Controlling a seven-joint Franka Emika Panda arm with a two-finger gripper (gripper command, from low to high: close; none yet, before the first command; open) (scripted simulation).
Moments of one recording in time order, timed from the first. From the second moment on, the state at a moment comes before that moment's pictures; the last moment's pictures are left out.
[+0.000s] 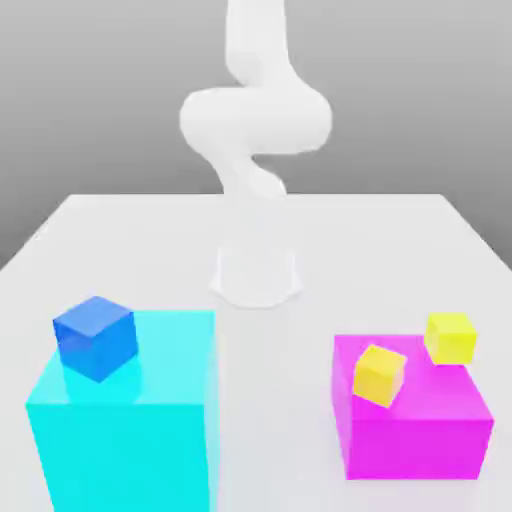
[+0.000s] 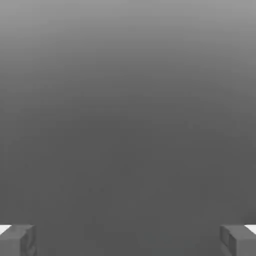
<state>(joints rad) -0.01 -0.74 -0.02 -2.35 -0.05 2.34 0.73</state>
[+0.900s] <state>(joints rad) -0.15 -0.17 -0.53 -2.88 -0.28 2.81 -0.25</state>
